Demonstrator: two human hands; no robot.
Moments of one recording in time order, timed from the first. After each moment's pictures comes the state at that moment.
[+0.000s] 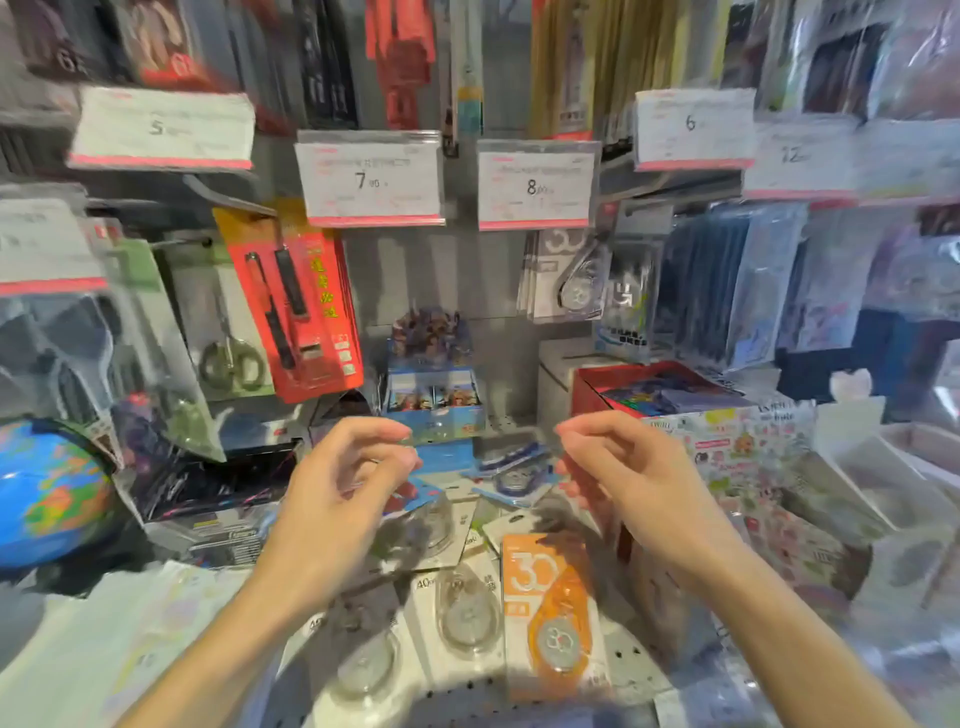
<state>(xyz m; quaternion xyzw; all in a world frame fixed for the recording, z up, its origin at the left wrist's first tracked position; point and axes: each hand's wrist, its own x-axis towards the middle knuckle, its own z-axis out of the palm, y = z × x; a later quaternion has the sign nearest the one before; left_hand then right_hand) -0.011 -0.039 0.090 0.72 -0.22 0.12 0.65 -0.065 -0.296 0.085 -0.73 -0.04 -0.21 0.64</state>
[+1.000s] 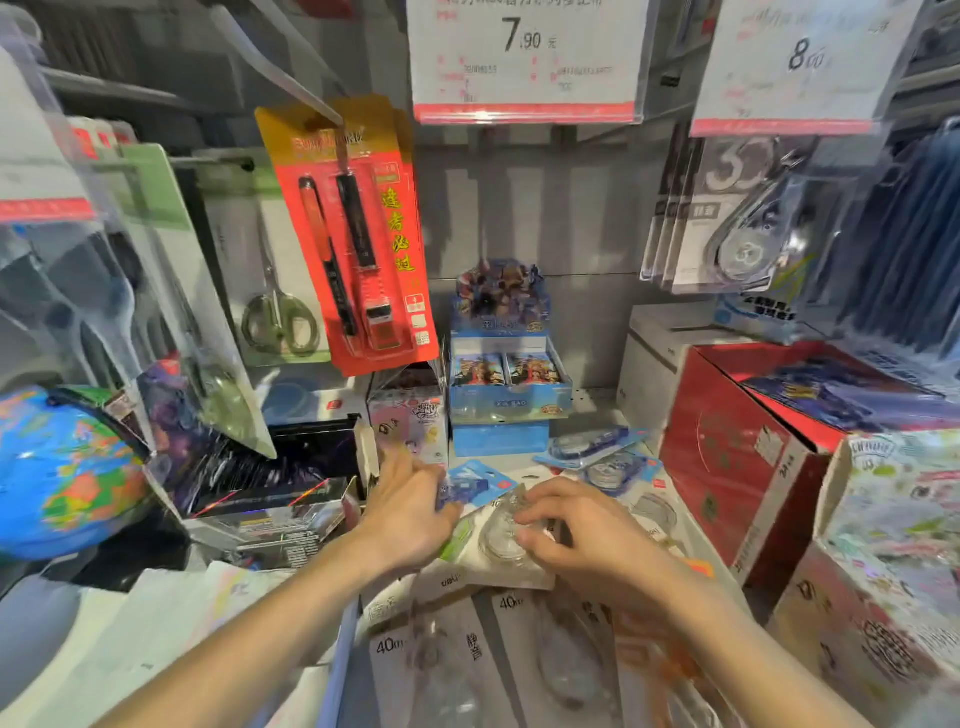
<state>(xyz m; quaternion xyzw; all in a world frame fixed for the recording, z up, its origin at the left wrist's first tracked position) 0.142 -0.019 -0.003 0.97 -0.16 -0.06 0.16 0.067 -0.233 -0.008 -0.97 -0.11 -0.05 0.22</state>
